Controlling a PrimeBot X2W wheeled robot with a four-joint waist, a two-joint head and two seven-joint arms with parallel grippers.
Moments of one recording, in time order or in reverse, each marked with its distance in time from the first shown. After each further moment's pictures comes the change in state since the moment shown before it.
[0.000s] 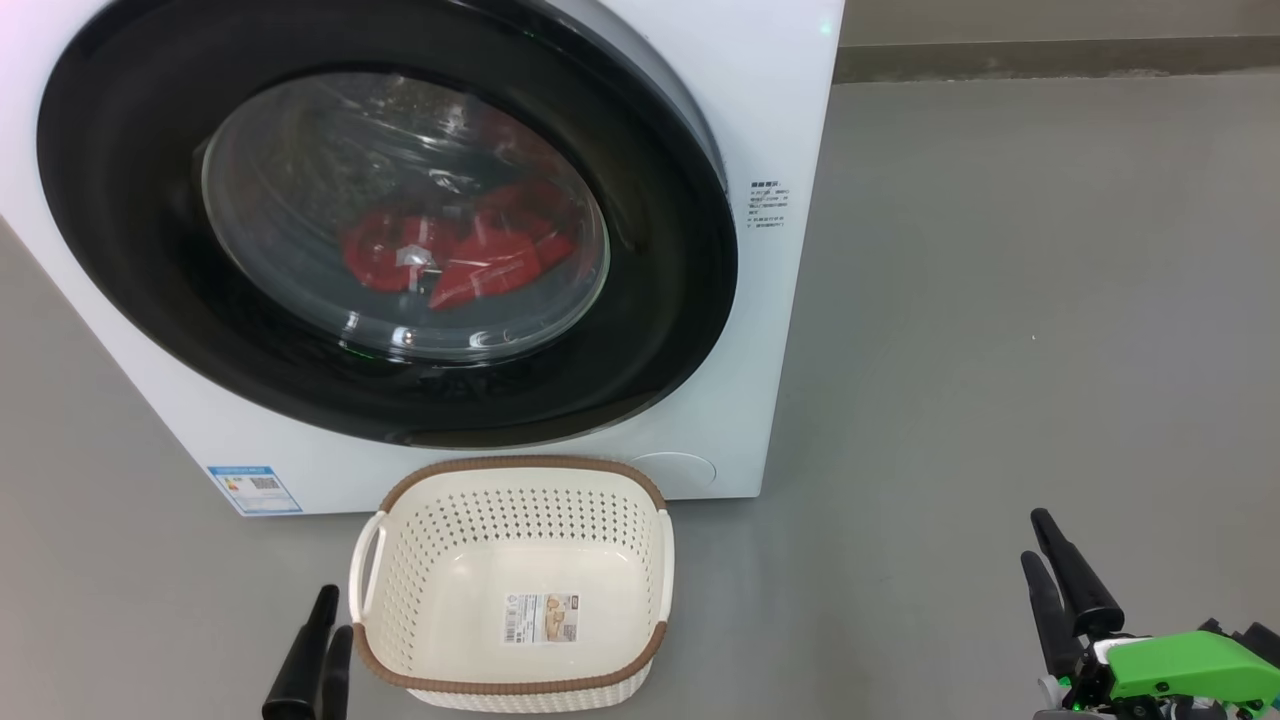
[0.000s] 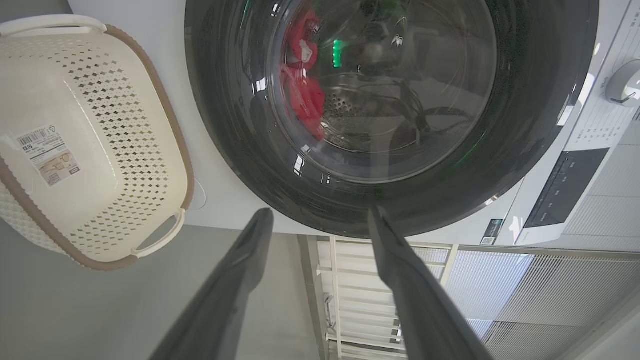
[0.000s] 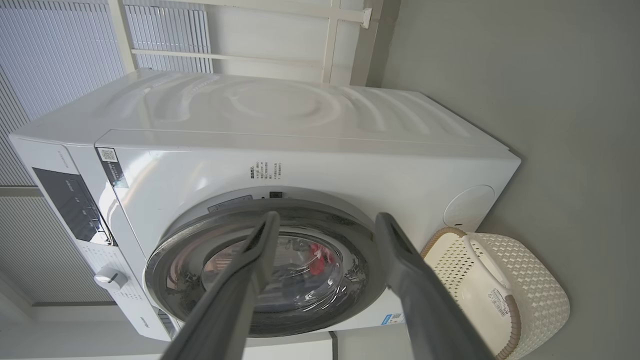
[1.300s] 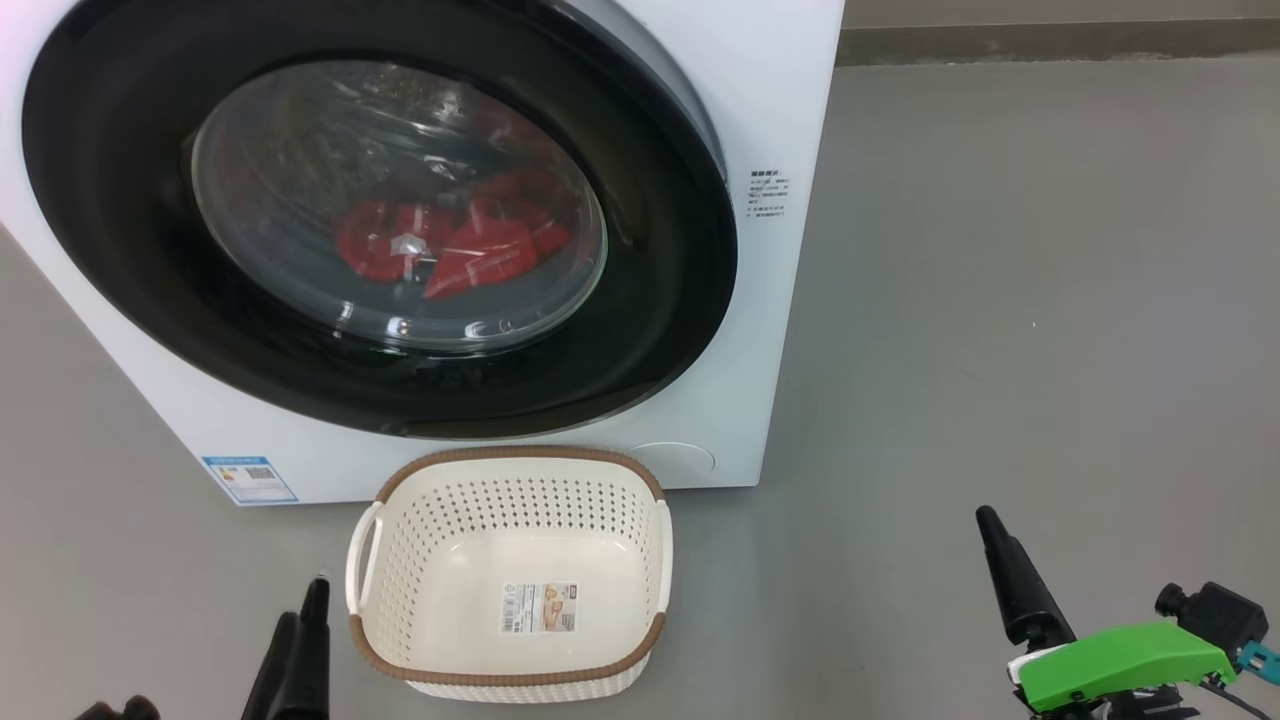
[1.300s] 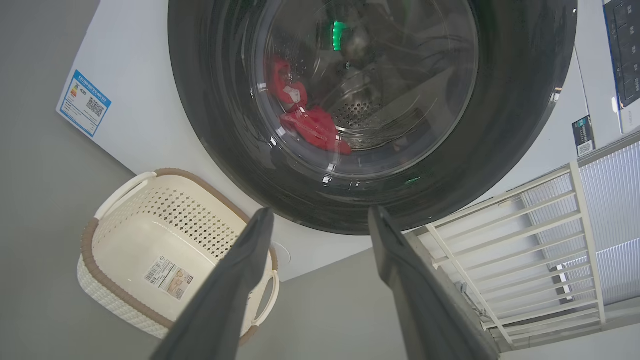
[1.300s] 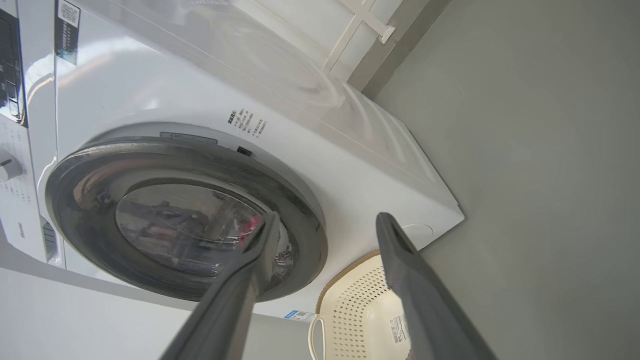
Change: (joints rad) left arm 0.029 0.030 -0.004 -0.093 0.562 0.000 -0.137; right arm 0.000 -0.006 0.098 -0.029 -0.439 0.000 -0.136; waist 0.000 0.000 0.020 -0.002
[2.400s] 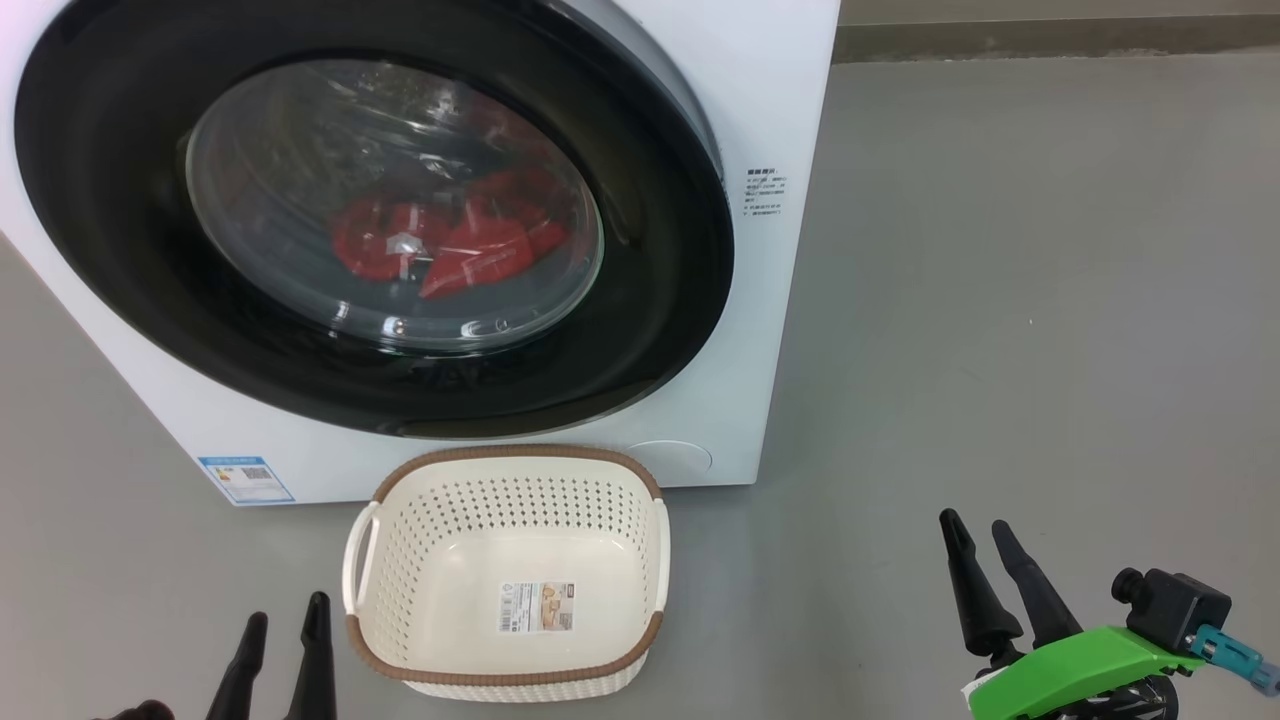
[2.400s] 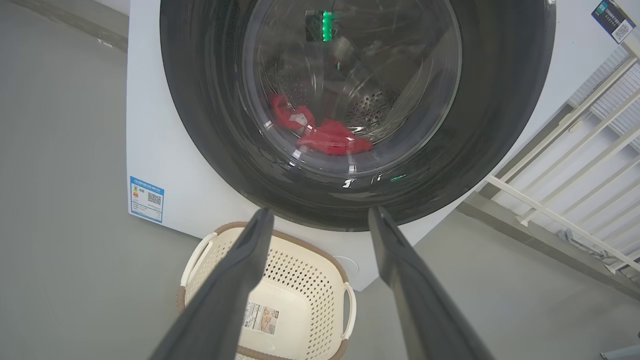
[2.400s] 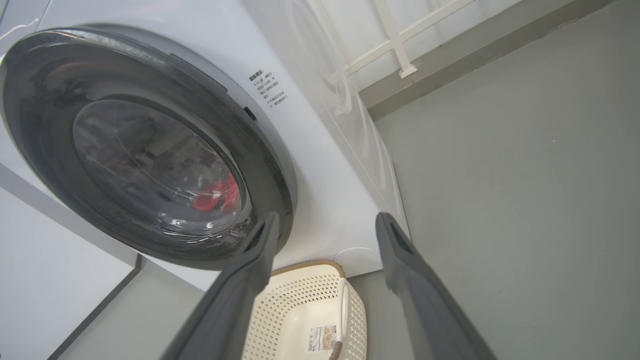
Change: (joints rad) left arm 0.049 0.000 0.019 -0.051 0.442 -0.001 -0.093; right arm 0.000 -0.007 0.050 -0.008 -0.421 0.000 -0.090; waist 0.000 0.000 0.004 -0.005
